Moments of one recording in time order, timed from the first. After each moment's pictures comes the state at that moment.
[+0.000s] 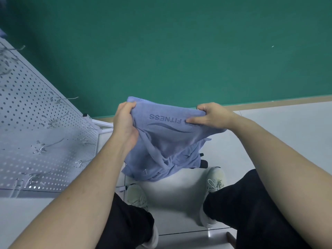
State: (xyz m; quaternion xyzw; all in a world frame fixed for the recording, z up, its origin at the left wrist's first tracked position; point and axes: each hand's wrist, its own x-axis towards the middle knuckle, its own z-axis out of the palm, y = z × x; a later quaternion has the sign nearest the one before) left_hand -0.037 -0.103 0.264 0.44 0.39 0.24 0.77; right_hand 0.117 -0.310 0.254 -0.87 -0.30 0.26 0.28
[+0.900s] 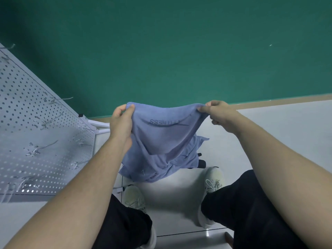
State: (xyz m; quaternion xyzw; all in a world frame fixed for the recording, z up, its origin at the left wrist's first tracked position) left_hand -0.032 -0.093 0.237 0.53 0.44 0.23 0.69; right_hand 0.129 -0.317 0.246 -0.83 -0.03 0.30 0.47
